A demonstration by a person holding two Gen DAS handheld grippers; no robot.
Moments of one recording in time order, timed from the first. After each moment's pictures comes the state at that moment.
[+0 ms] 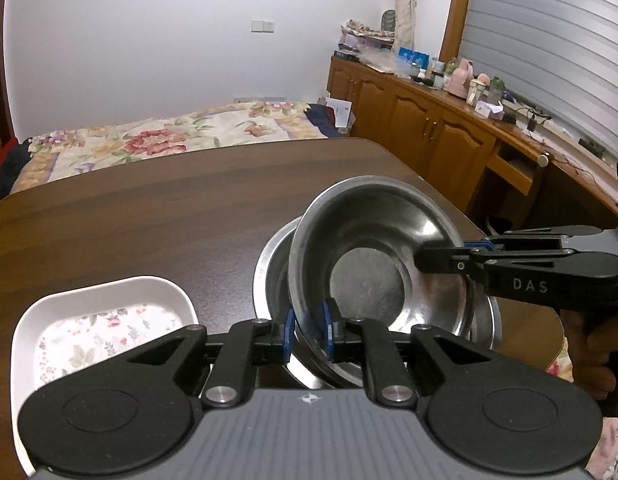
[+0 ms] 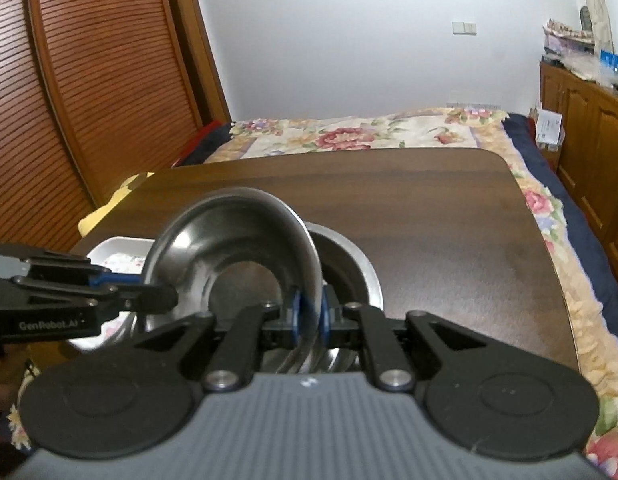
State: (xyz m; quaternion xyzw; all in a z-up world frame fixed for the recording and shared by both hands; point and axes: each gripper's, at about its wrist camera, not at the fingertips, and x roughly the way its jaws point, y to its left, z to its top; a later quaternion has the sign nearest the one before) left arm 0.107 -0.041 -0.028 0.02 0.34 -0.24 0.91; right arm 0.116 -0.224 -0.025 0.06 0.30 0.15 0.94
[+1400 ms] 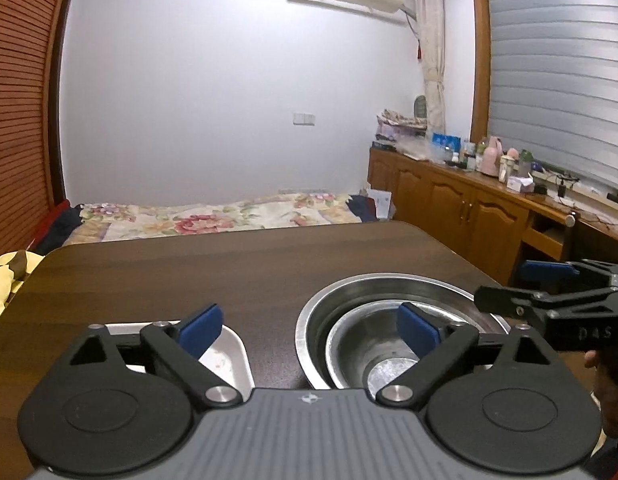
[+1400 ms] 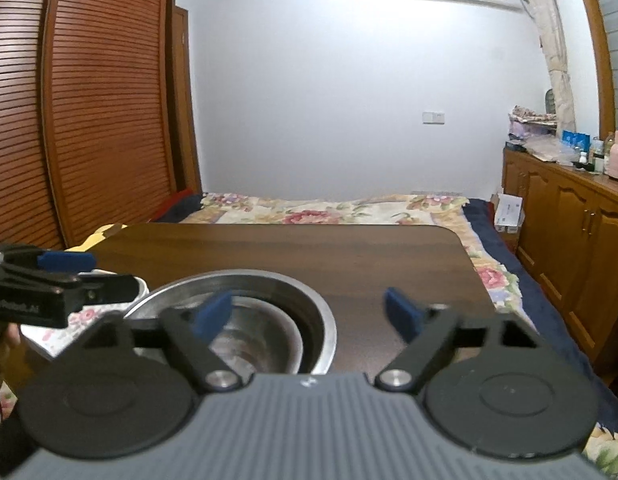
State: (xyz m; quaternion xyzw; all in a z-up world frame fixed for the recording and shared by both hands) left arm 0.059 -0.027 -0.031 0.01 0.19 -0.17 0.97; right arm 0.071 -0.235 -0.027 0.03 0.16 0.10 0.98
